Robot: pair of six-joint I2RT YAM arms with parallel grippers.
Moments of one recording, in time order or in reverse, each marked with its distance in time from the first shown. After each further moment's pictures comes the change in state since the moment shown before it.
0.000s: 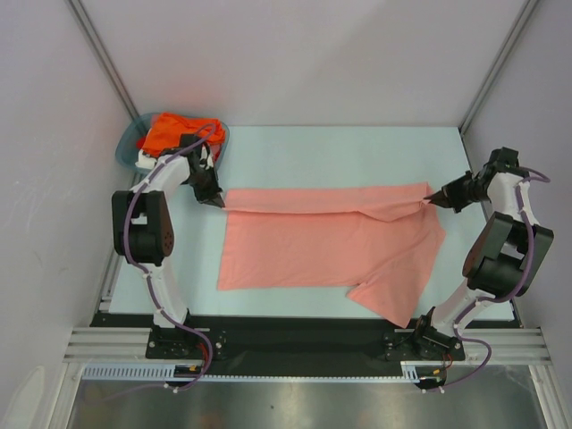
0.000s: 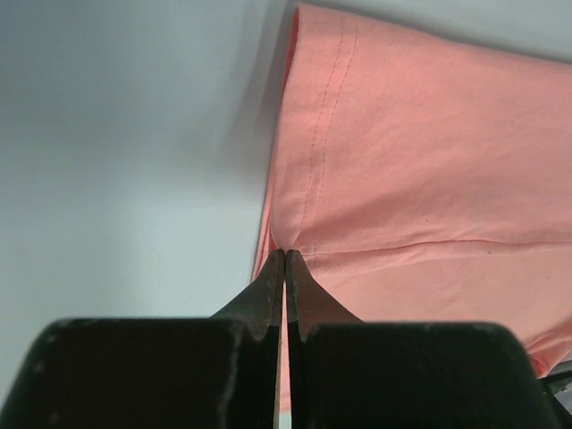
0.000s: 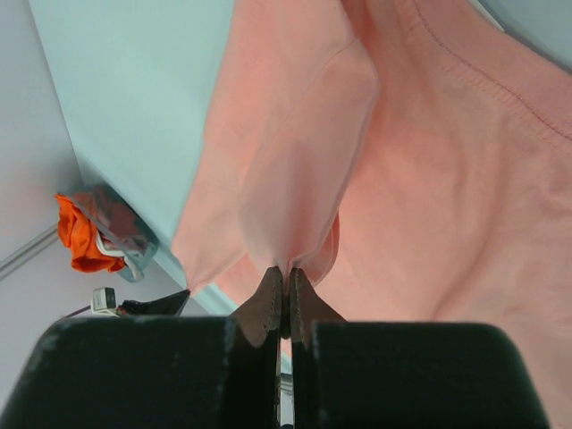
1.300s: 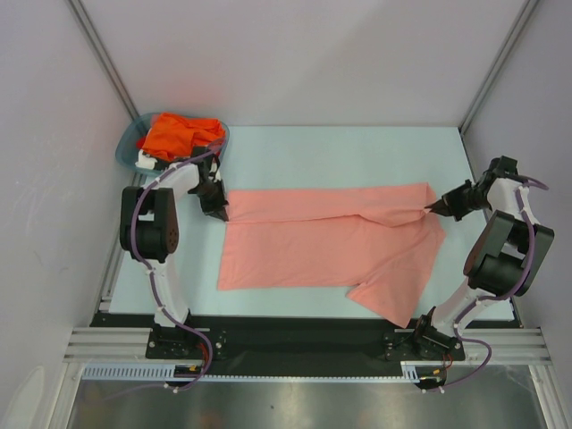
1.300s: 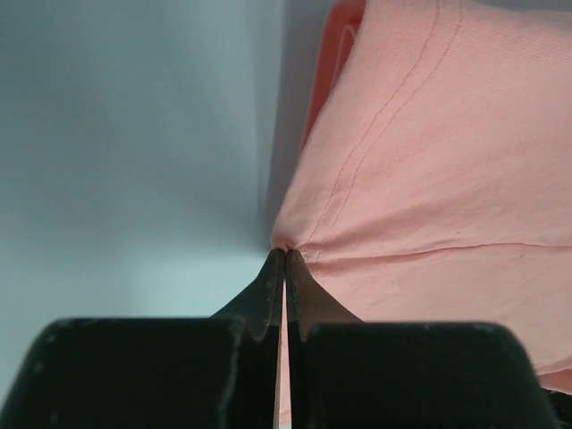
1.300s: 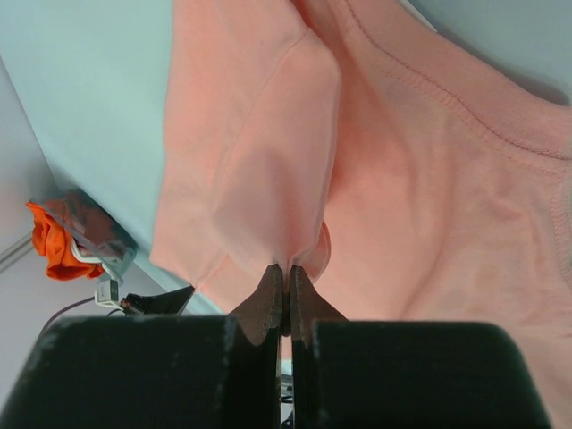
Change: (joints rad) left arm -0.044 0.043 -0.093 0.037 -0.051 -0.001; right arm -0.024 0.007 -0.069 0.020 0.022 -0.042
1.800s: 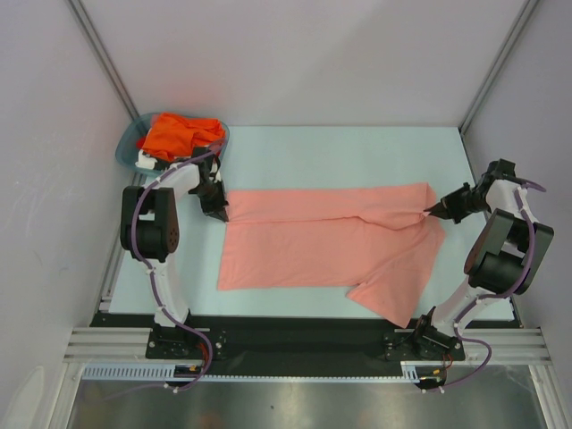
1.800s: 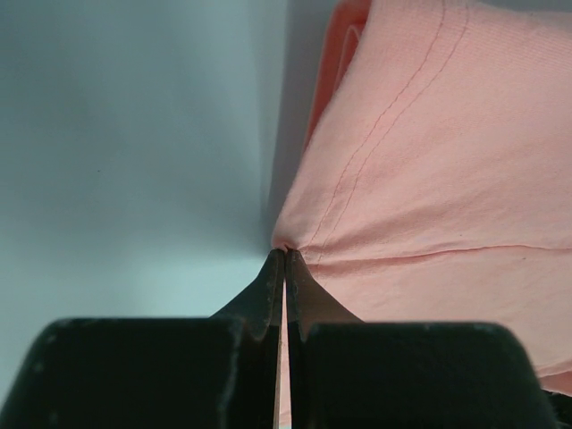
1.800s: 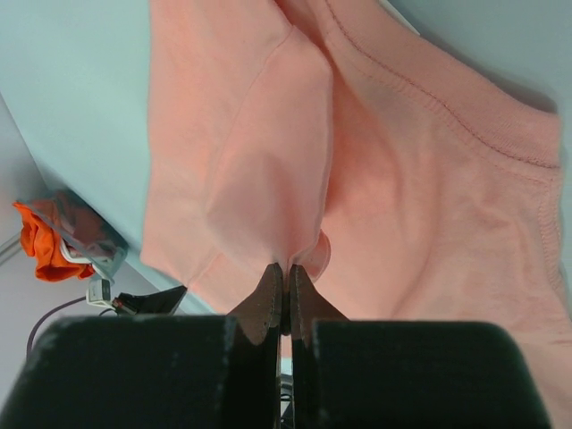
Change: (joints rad) left arm -0.002 0.010 0.000 0.000 -0.010 0.000; right arm -0.002 0.014 -0.023 0.012 0.003 -0.018
